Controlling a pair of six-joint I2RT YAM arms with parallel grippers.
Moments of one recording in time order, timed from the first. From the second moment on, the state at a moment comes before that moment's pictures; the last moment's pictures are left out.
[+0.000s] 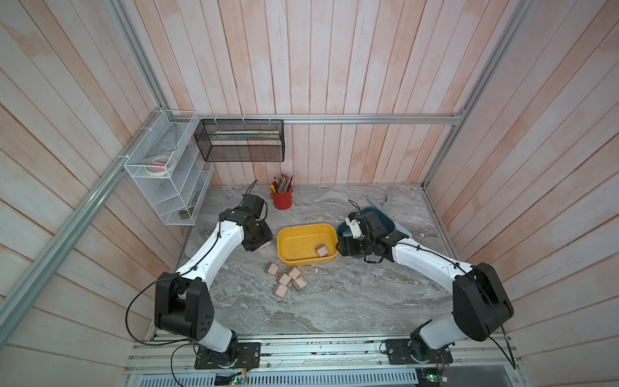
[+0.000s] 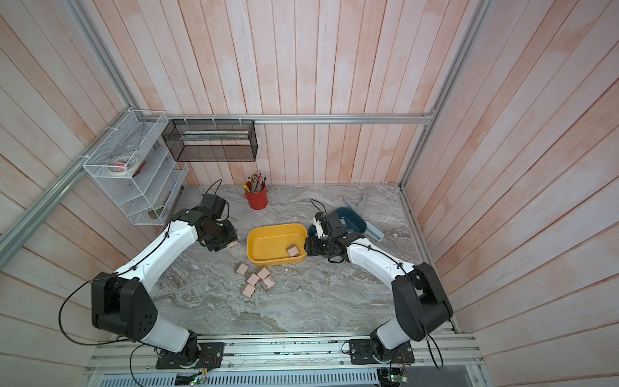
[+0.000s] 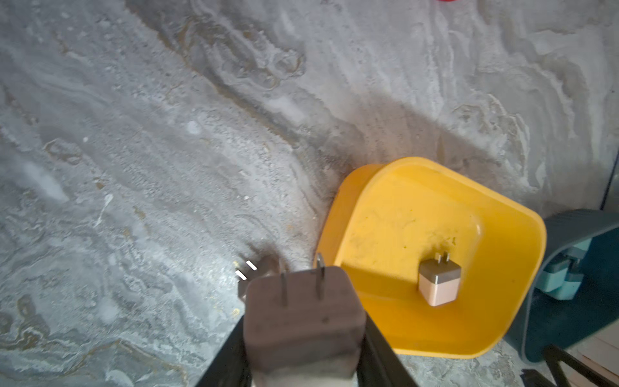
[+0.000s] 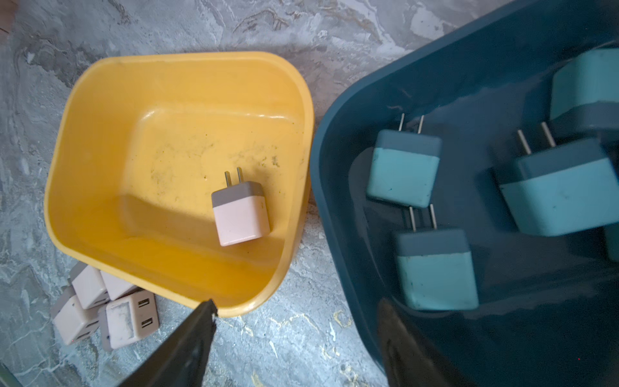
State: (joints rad) left arm -0.28 1.58 1.34 -0.95 0.06 -0.74; right arm 0.52 1.52 0.99 -0.38 -0.16 0.32
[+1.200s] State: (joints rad) left arm -0.47 2.07 1.52 -0.75 0.12 -0.79; right arm 0.48 1.61 1.01 -0.34 -0.30 0.35
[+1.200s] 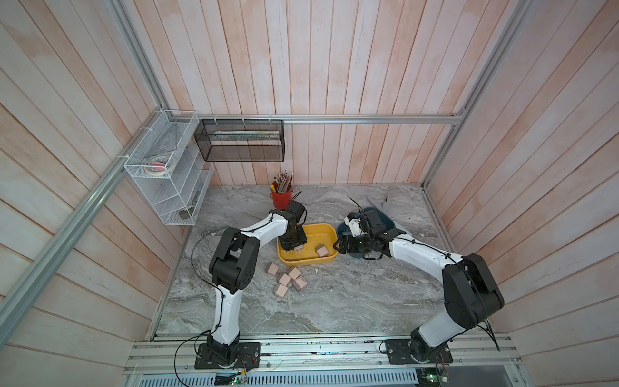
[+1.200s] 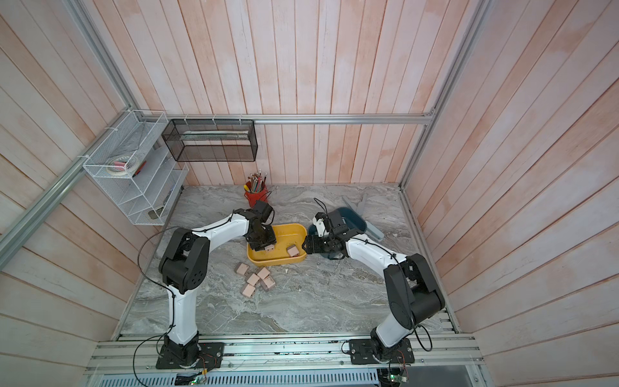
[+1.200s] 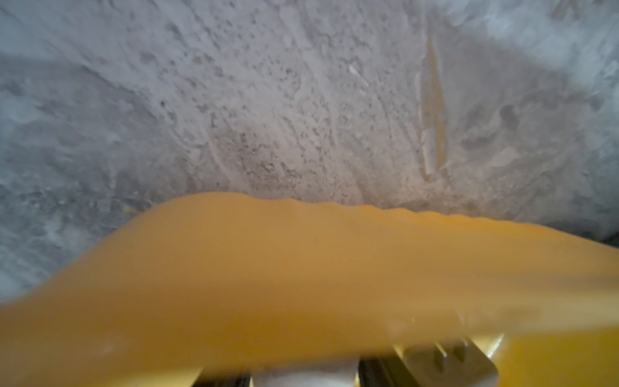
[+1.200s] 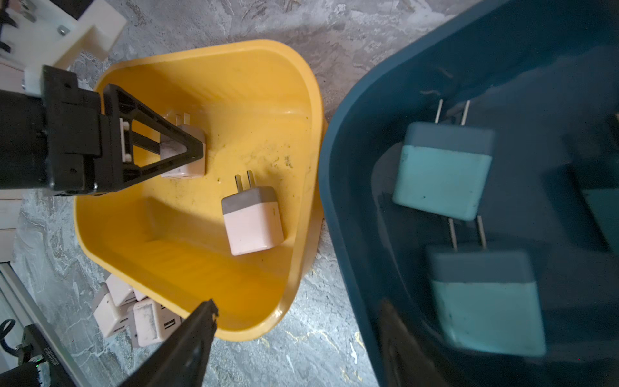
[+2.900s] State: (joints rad) left arm -0.35 1.68 1.05 -0.85 0.11 -0.98; right arm 0.50 1.58 0.95 -0.25 -0.30 0.40
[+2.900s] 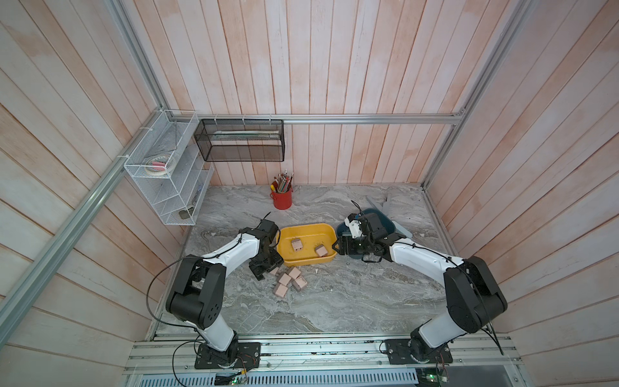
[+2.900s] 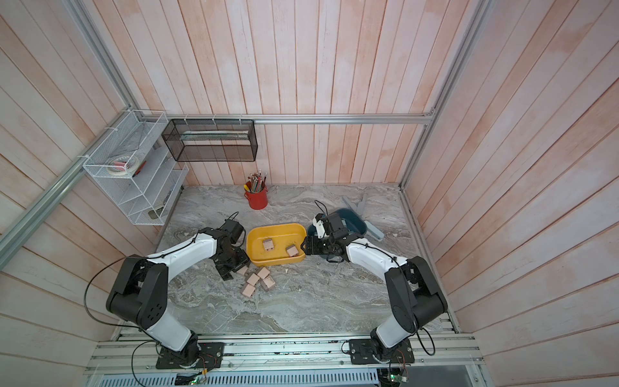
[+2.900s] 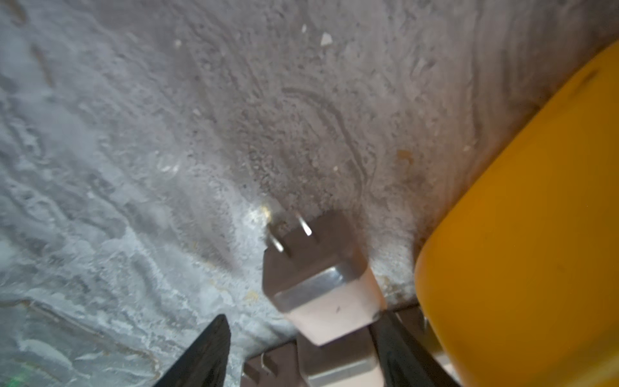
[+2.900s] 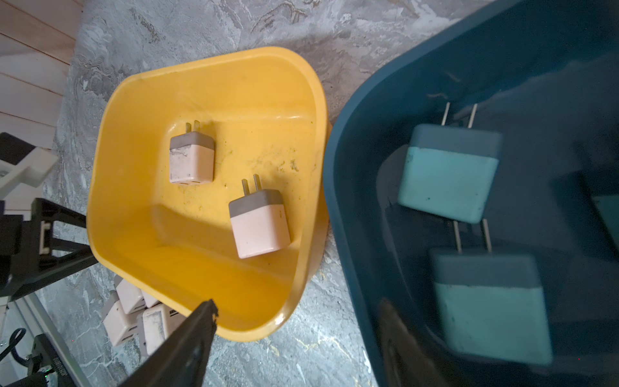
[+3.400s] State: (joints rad) left arm -0.33 1.80 1.13 -0.83 0.10 -0.95; right arm 0.50 1.58 0.95 -0.26 -0.29 0.40
